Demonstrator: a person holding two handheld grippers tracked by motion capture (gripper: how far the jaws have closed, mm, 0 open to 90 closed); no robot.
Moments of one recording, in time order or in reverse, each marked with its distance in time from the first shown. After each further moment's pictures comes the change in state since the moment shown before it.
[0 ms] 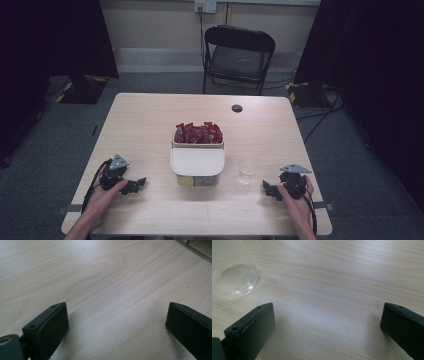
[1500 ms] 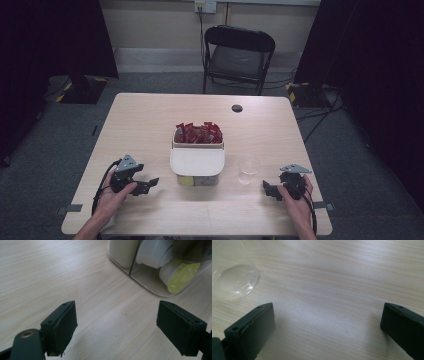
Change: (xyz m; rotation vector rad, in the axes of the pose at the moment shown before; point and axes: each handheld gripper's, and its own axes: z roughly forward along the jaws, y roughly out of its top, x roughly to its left) left arm -0.041 0.025 -0.008 -0.101 -0.144 0.016; right arm 0.000 0.000 0.000 -0.001 -0.001 0.001
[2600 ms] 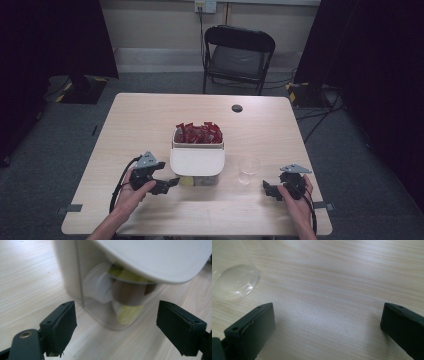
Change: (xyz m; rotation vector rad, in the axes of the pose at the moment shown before) left arm -0.046 0.040 0.018 -0.041 -0.135 0.036; right arm 0.000 0.000 0.000 0.000 0.000 0.000
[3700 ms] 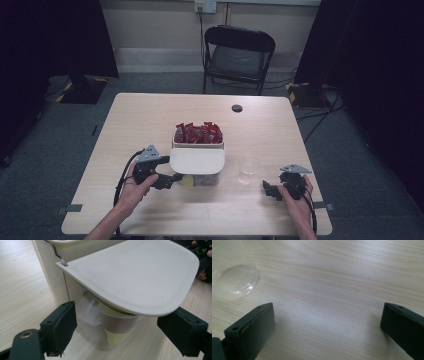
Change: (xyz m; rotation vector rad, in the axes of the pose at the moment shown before) left arm 0.000 0.021 -0.005 -0.054 -0.037 0.017; right arm 0.000 0.000 0.000 0.000 0.000 0.001
